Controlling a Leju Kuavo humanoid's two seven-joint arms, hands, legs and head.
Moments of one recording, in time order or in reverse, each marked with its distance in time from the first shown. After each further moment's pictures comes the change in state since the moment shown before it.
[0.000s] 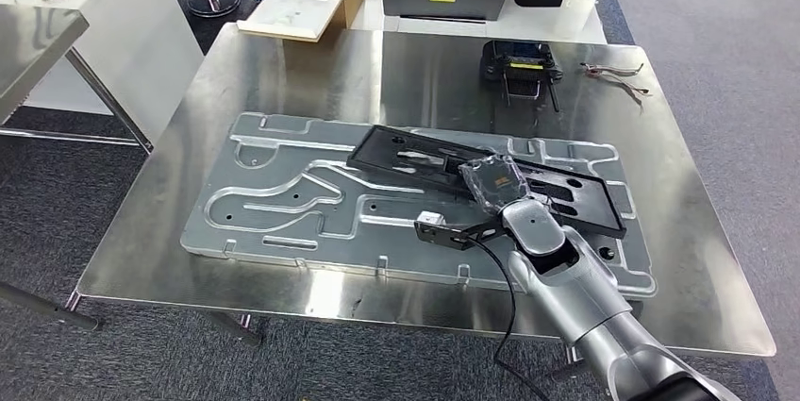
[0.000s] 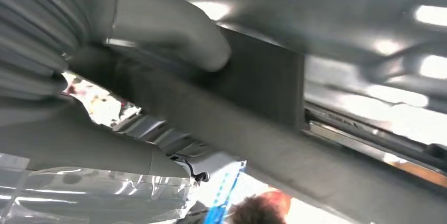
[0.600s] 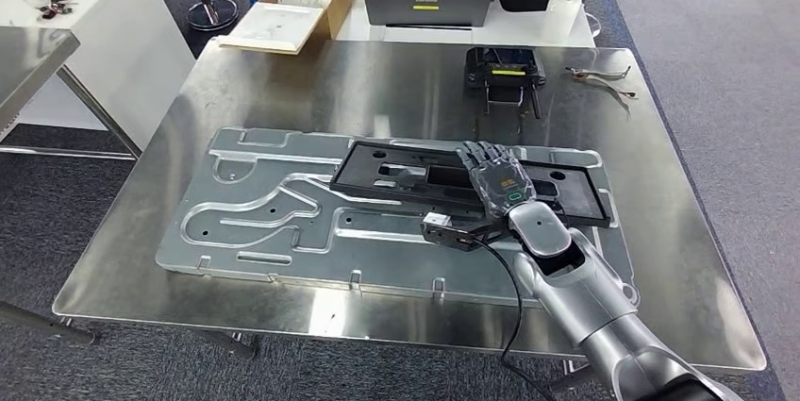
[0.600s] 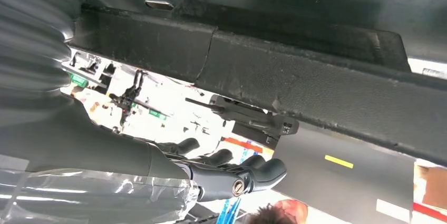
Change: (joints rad) left arm 0.006 -0.001 -0.006 0.006 0.022 -0.023 -0.018; right arm 0.004 -0.003 -0.009 0.007 -0.005 -0.010 -0.004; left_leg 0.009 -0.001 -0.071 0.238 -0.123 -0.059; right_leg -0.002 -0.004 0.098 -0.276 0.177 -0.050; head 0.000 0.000
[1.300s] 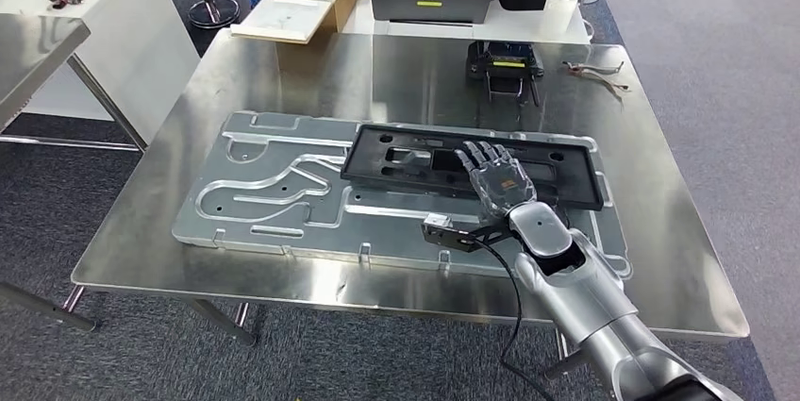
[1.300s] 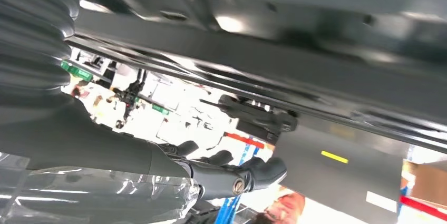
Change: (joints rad) left arm -0.002 0.001 0.000 0.005 0.012 -0.018 -0.008; right arm -0.002 -0.007 -0.006 0.009 -0.006 -0.002 -0.011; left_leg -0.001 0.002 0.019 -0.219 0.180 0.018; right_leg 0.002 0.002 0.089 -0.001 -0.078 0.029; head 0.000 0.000
